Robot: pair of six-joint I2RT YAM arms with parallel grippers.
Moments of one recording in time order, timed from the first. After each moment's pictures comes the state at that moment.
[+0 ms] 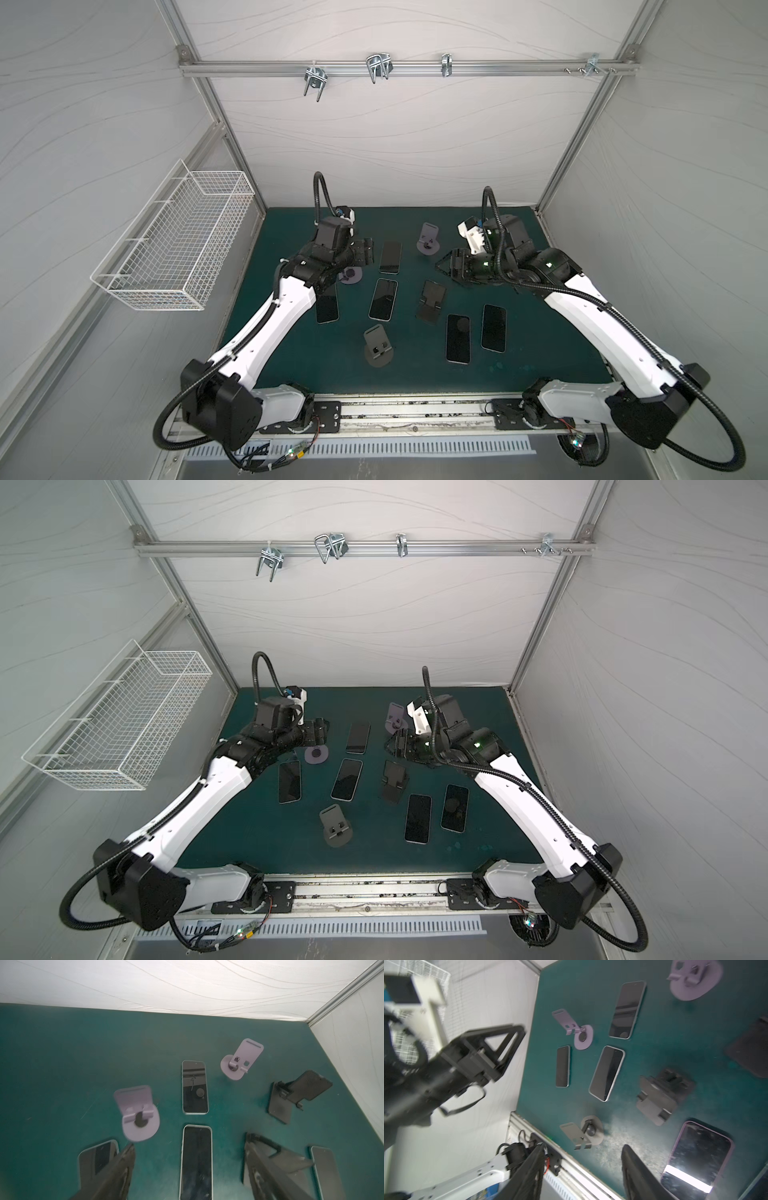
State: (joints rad) left arm -0.38 1.24 1.15 -0.53 -0.08 -0.32; right arm 0.64 1.23 1.36 -0.85 -0.33 0.63
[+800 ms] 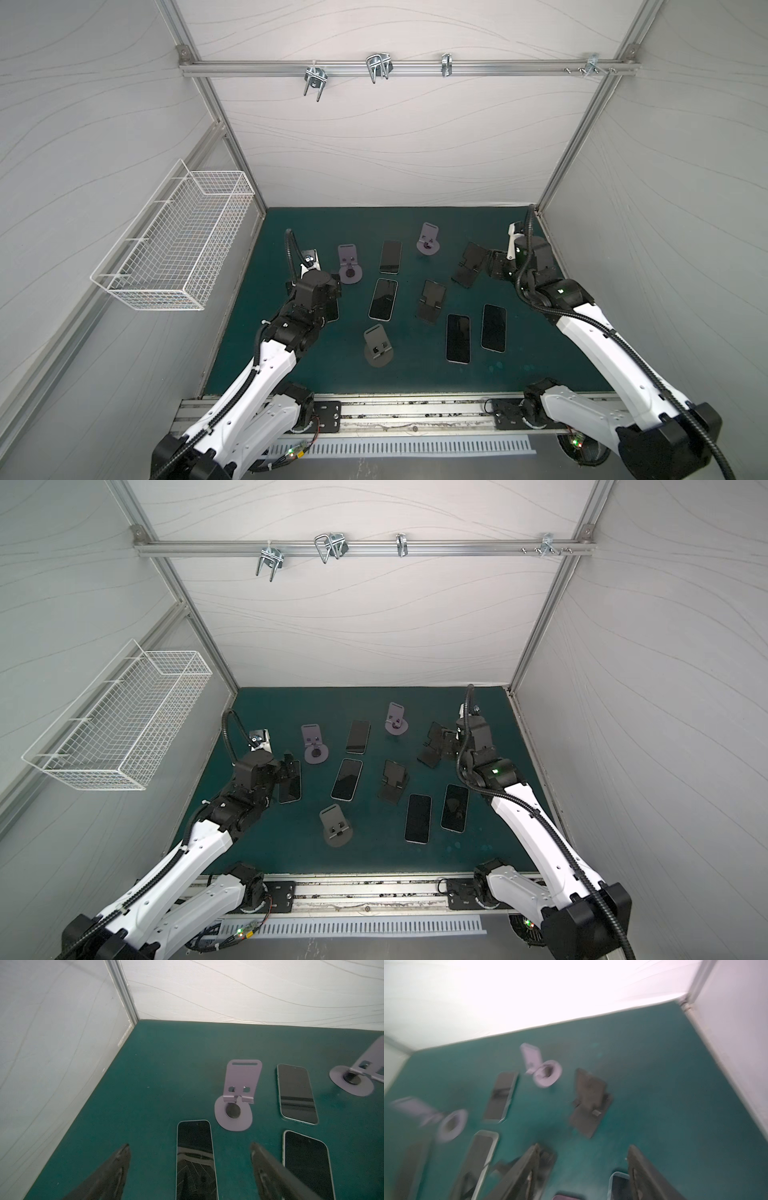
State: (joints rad) left arm -0.33 0.87 0.62 -0.25 -0.53 -0.21; right arm 0.39 1.04 0.95 -0.46 0.24 0.32
